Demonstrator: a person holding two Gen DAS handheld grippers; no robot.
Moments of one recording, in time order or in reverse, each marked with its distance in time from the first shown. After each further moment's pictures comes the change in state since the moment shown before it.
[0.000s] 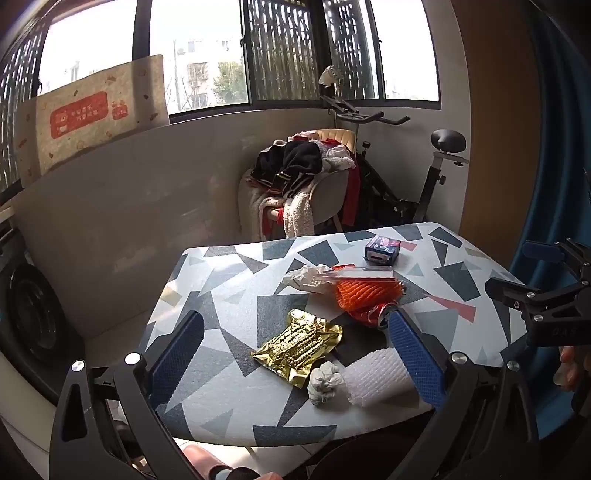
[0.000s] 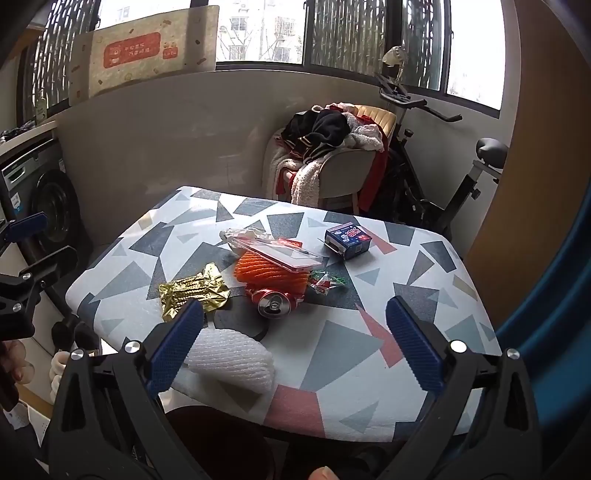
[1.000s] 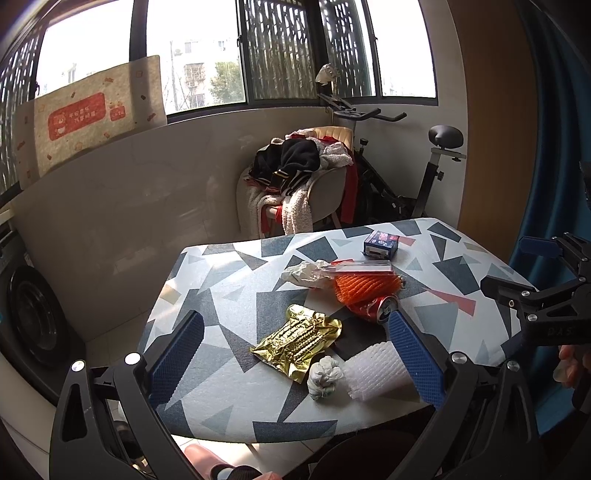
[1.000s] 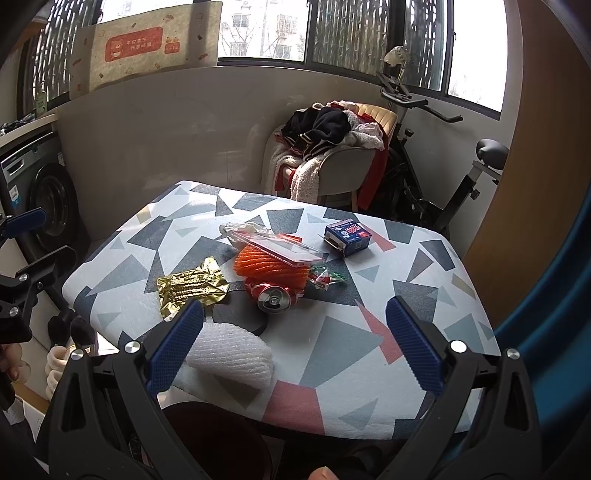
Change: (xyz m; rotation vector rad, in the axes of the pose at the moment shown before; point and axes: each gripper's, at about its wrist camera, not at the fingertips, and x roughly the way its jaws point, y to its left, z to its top) left arm -0.002 -0.004 -0.003 0.008 -0.002 0.002; right arm 0.002 0.008 -0.007 -0.018 0.002 -0.016
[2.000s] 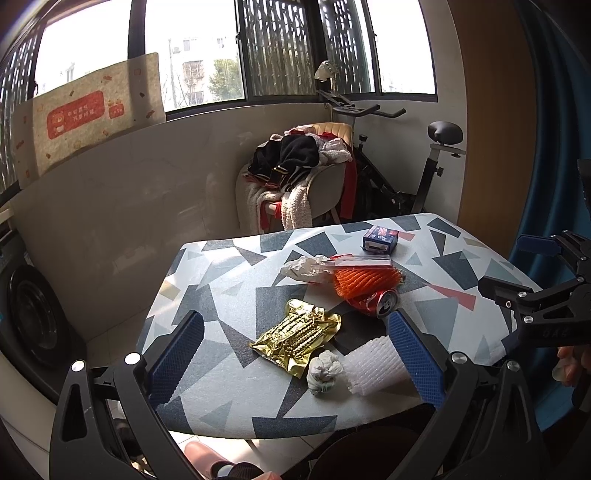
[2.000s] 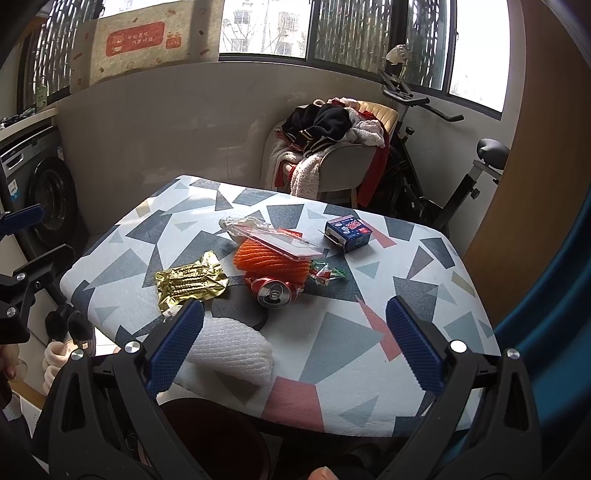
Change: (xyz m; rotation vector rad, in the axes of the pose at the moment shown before) left arm 0.009 -0.001 -0.018 0.012 0.016 -0.002; right arm 0.003 0.003 -0.005 -0.006 0.008 -0.004
